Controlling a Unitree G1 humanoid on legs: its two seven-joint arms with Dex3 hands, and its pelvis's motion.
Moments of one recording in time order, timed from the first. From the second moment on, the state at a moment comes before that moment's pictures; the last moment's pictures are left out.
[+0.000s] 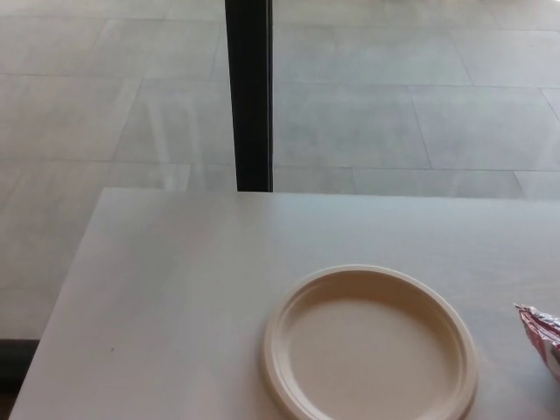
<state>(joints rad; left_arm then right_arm) 0.08 0.57 0.57 1.25 -0.26 -0.19 -0.28 -0.11 -1.00 0.00 0.72 -0.28 -0.44 0.04</state>
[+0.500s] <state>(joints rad) 0.08 0.57 0.57 1.24 -0.26 -0.19 -0.27 -0.17 -1.01 0.13 0.72 -0.41 -0.40 0.05</state>
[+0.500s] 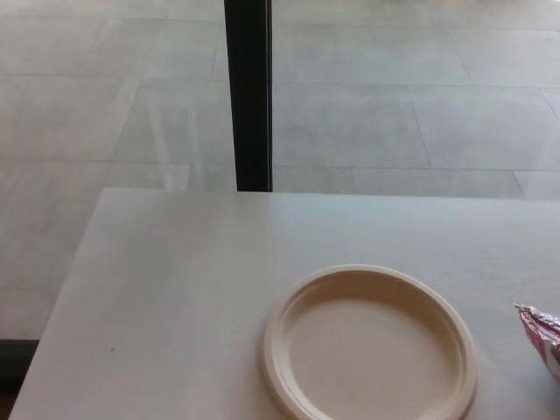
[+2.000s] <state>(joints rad) 0.09 0.57 0.55 1.24 -0.26 -0.19 -0.27 -0.29 -0.93 0.34 0.77 -0.60 -0.38 -0.07</state>
